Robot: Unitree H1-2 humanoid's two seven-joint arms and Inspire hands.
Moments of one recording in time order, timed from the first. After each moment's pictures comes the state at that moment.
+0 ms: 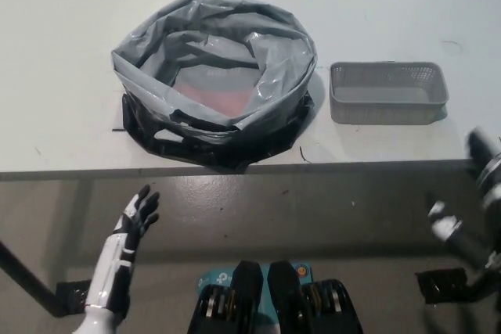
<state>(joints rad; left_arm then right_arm) 0.06 0.09 -0.04 -0.14 0.03 -0.16 -0.06 -0.09 -0.17 -0.09 -0.31 -0.12 -0.16 0.00</state>
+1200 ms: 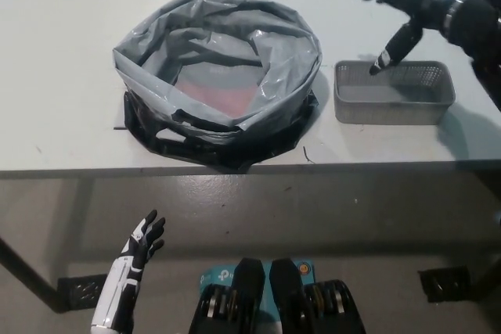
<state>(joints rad) 0.11 0.10 -0.04 -0.09 0.03 -0.14 -0.07 -1.22 -0.44 0.62 0.71 -0.36 0.34 0.59</state>
